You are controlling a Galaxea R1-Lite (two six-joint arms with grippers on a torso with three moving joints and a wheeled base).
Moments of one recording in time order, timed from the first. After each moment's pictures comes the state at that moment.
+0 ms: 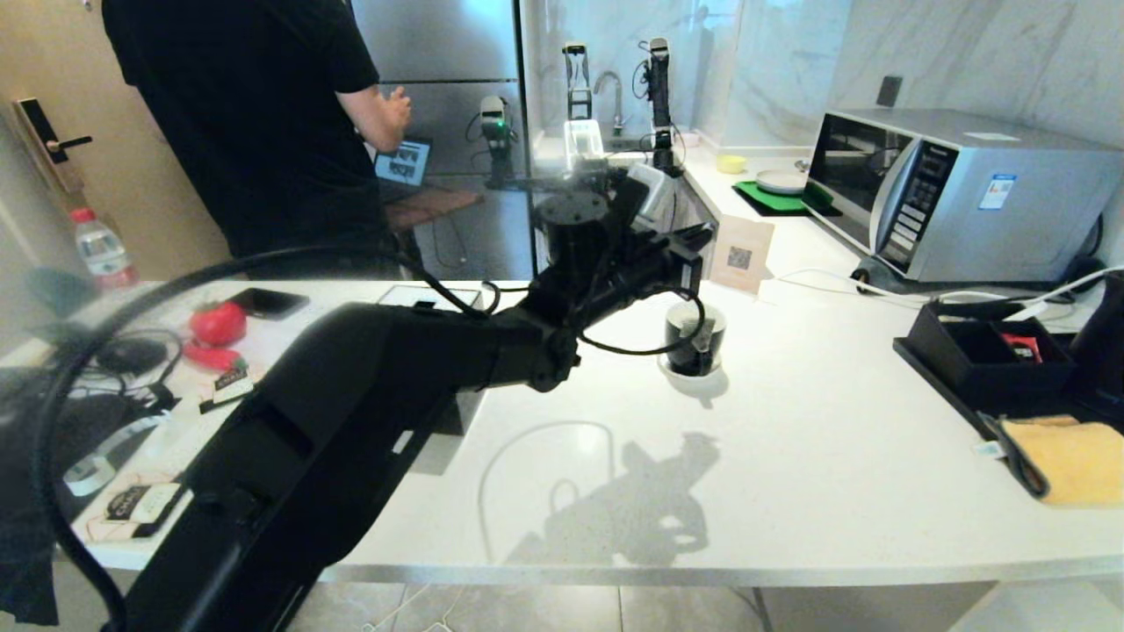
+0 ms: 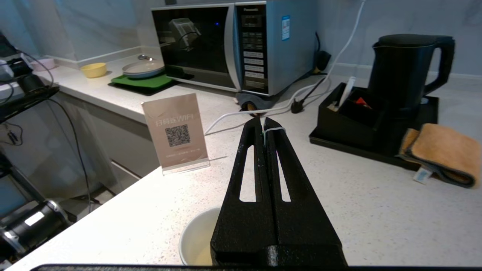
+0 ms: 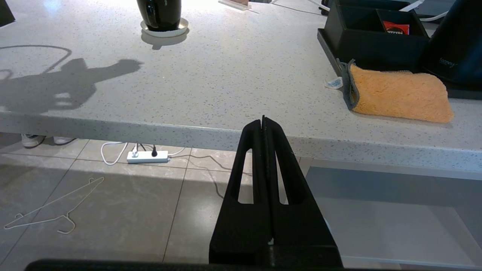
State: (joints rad) left arm -0.66 2.51 -1.99 -0.75 -0.31 0.00; right arm 0.00 0.00 0.00 0.00 0.01 -0.08
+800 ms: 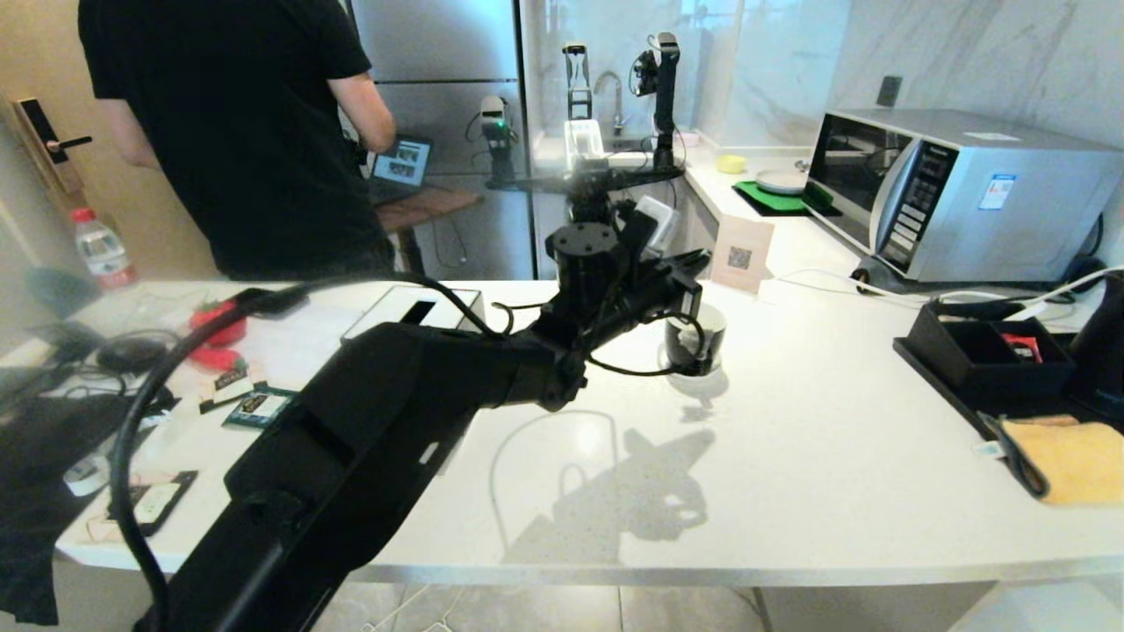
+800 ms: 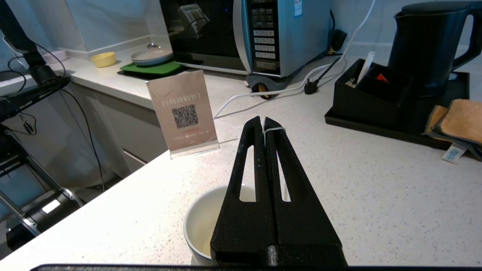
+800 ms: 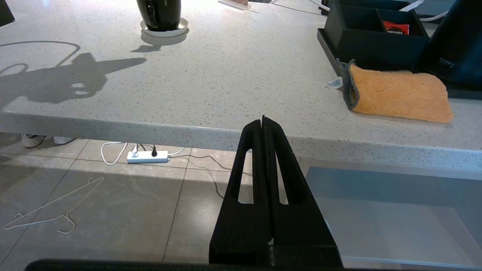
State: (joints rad) left arm -0.66 2.57 -1.99 -0.78 -0.28 0.05; right arm 0.00 0.00 0.00 0.00 0.01 -0.08
